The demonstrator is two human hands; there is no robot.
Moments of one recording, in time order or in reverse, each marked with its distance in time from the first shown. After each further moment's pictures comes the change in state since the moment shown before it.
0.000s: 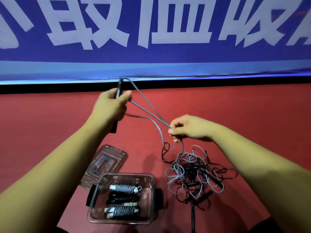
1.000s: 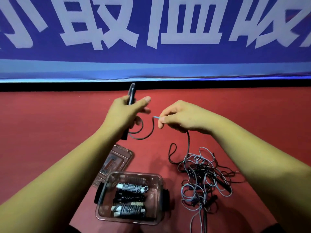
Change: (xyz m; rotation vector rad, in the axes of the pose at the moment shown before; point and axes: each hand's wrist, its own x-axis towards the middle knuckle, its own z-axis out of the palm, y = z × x) left_hand -0.027 0.008 -0.003 0.133 -0.064 -0.021; right_hand 0.003 -0.078 0.016 0.015 0.028 -0.160
